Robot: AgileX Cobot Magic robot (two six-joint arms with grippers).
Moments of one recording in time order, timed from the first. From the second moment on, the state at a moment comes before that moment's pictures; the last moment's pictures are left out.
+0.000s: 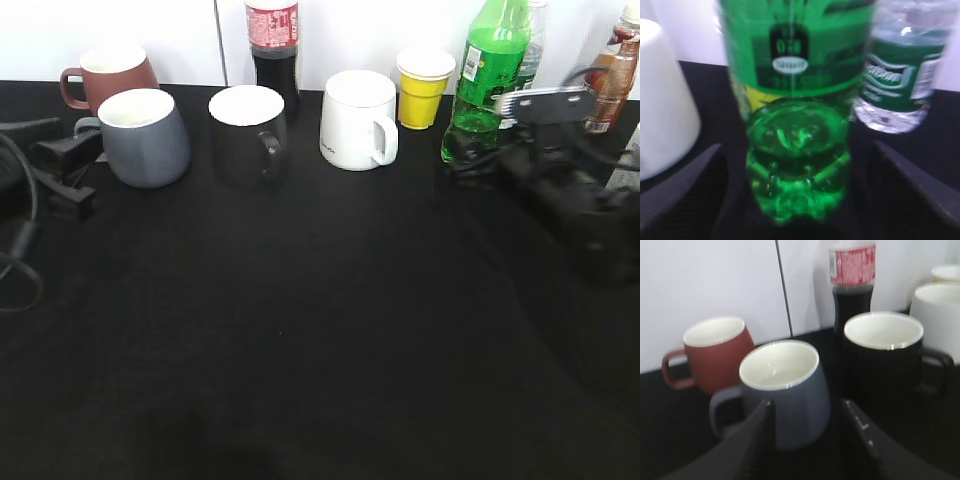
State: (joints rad) left arm -0.27 1.45 -0.40 0.09 -0.79 0.04; right arm 0.27 2.05 -0.78 0.09 -1.04 -0.04
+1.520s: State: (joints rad) left arm -0.29 0.22 -0.52 -0.06 1.06 0.03; right arm 0.27 0.10 -0.51 0.00 1.04 0.08
